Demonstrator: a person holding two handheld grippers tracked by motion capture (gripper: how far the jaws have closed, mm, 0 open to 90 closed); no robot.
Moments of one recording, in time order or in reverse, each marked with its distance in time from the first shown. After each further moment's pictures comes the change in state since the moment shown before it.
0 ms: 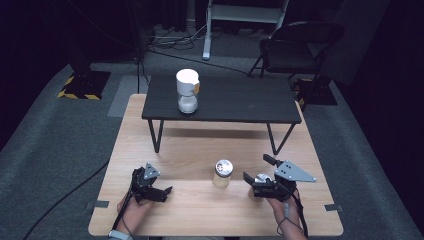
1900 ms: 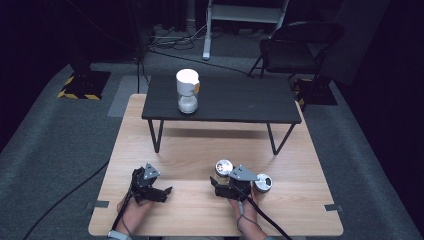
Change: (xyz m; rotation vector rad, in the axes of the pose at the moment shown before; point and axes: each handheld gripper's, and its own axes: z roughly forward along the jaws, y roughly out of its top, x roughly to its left) left arm 0.000 0.000 0.000 0.000 -0.002 0.005; right arm 0.052 -0.047 0.108 0.194 -0.056 0.062
